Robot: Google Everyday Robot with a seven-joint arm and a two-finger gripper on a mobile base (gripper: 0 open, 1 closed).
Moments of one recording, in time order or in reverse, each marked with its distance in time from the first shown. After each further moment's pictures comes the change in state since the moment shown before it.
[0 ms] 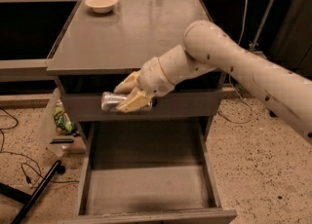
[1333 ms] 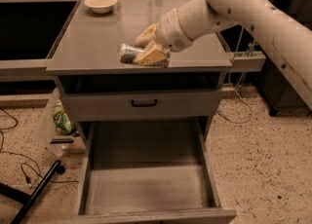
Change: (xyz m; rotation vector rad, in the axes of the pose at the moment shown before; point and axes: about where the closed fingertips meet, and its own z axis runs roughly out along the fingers) arm -0.025 -0.090 -0.102 0.238 0.119 -0.041
